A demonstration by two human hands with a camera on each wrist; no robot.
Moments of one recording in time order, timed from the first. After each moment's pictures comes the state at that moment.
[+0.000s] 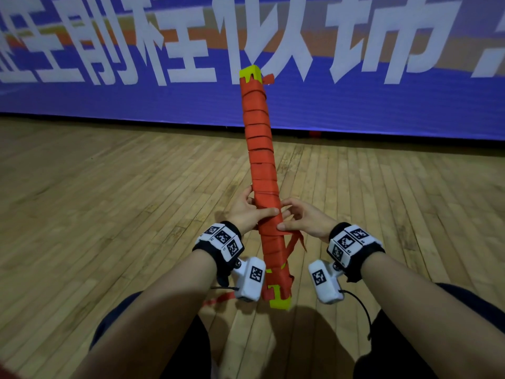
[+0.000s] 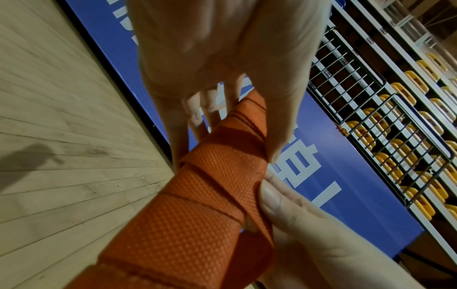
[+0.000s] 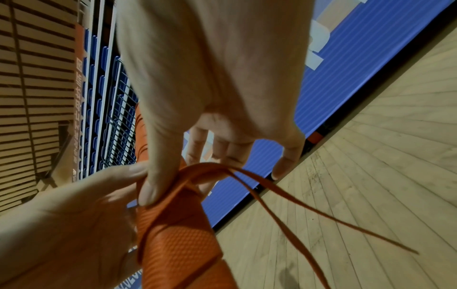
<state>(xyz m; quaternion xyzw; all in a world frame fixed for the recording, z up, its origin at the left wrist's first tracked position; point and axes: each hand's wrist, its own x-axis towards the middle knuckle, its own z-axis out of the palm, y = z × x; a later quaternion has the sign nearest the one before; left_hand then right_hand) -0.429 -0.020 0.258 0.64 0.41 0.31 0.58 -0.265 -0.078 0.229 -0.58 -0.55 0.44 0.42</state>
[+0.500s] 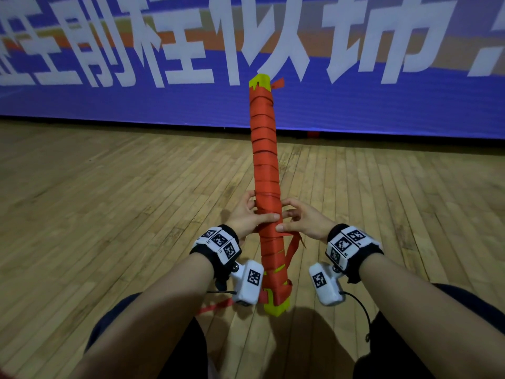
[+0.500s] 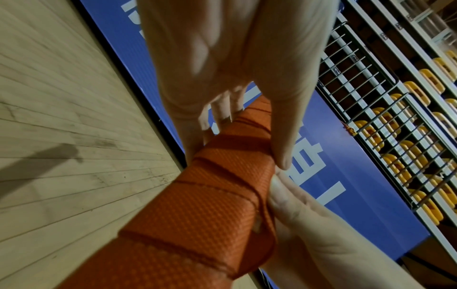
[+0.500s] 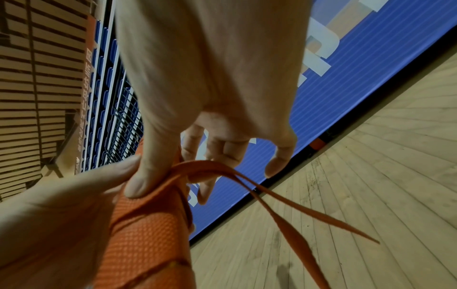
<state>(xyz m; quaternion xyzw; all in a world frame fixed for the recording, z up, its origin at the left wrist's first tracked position) -0.426 -0.025 0.251 0.63 0.38 0.29 0.62 -0.261 -0.081 0.227 -0.57 -0.54 0.44 0.42</state>
